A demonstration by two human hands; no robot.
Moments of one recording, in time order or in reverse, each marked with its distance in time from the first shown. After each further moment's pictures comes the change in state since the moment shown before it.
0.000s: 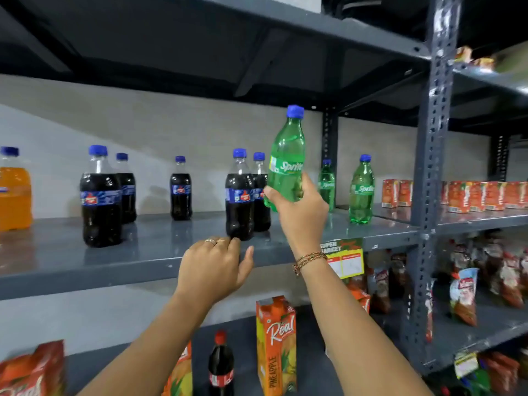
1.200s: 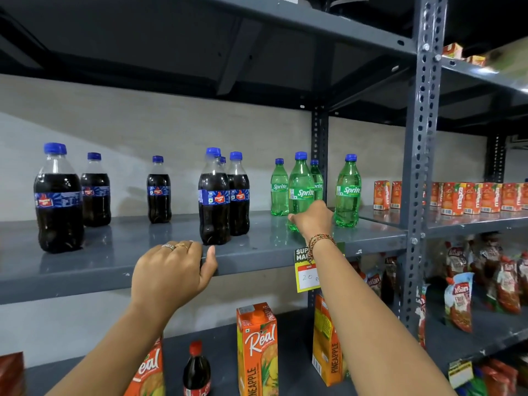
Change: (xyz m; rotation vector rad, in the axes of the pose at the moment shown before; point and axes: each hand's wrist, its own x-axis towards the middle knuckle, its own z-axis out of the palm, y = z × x) left_hand 0.002 0.001 0.012 0.082 0.048 -0.044; right_hand 0.070 0.093 -0.024 -0.382 -0.204 0.467
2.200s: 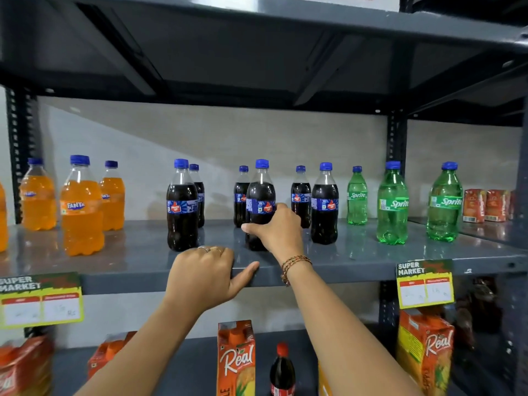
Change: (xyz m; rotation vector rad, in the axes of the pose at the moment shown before) left_hand -0.027 -0.106 -0.032 0.047 -0.084 0.013; right_hand -0.131 -0.114 0.126 0.138 -0.218 -0.438
